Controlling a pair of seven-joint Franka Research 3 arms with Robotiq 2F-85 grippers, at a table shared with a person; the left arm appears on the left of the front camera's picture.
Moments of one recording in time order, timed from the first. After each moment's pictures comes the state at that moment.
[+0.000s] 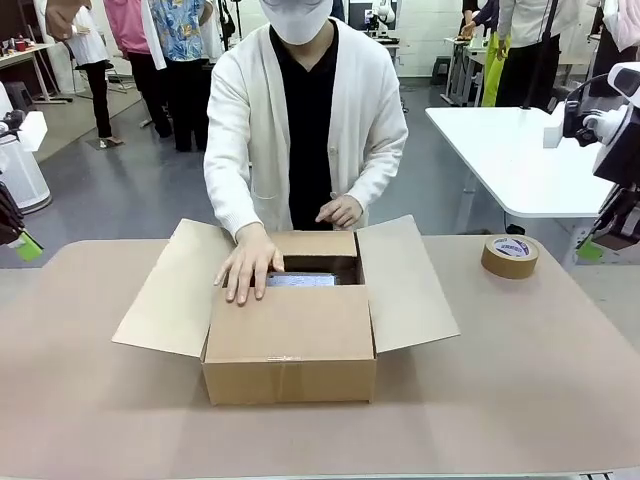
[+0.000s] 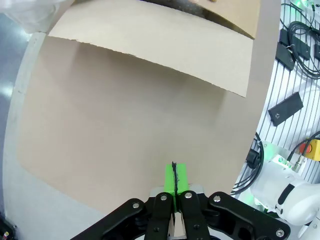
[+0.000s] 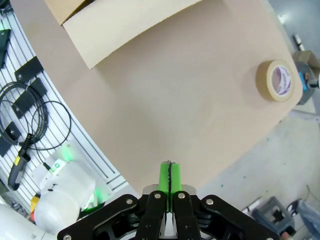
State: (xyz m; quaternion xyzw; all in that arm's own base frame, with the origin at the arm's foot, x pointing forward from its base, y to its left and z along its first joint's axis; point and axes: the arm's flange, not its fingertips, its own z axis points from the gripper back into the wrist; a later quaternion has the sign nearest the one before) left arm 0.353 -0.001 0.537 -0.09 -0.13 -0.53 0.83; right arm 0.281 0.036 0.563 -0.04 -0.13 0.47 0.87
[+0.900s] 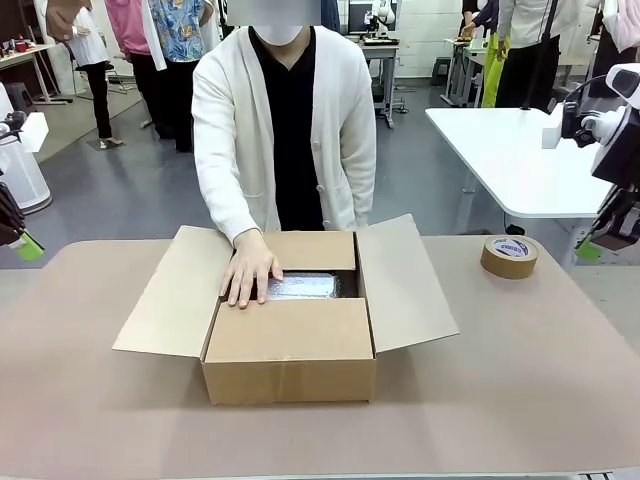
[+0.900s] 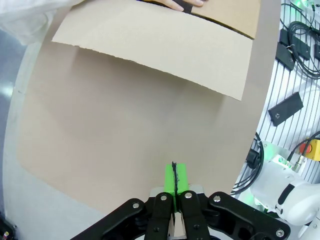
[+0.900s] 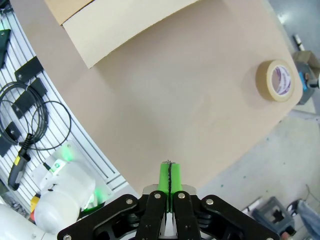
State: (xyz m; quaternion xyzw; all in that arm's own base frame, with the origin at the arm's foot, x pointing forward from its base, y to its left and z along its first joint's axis) left arm 0.353 -0.001 0.537 -0.09 -0.13 -0.53 0.83; right arm 0.281 0.036 0.563 -0.04 -0.13 0.47 0.87
